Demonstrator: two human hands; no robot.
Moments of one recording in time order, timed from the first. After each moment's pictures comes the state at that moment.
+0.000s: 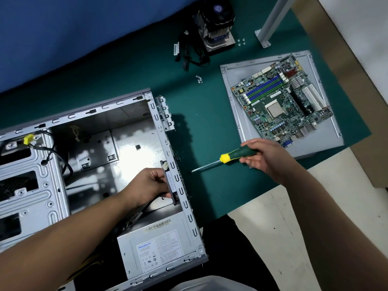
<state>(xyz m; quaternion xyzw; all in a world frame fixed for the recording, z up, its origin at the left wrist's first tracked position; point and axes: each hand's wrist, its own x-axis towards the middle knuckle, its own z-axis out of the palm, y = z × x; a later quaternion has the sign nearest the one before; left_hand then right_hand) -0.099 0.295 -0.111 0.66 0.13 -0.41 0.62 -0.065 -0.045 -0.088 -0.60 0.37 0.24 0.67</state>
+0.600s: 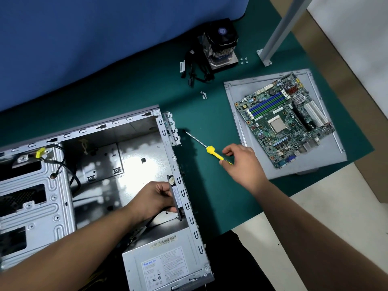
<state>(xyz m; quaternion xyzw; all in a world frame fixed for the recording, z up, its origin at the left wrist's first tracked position) -0.096 0.296 -0.109 0.67 0.14 -0.42 0.60 -0.047 0.015 -0.122 -0.95 0.08 0.15 0.28</state>
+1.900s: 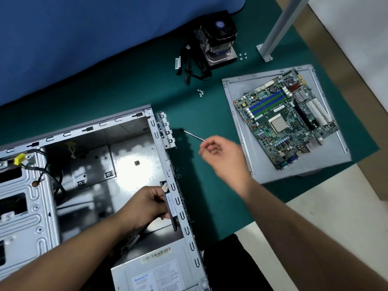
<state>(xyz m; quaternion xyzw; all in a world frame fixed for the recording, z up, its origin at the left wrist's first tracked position) -0.092 0.294 -0.104 0.68 0.13 -0.42 0.59 -0.028 0.065 -0.122 -0.82 0.12 0.09 0.55</state>
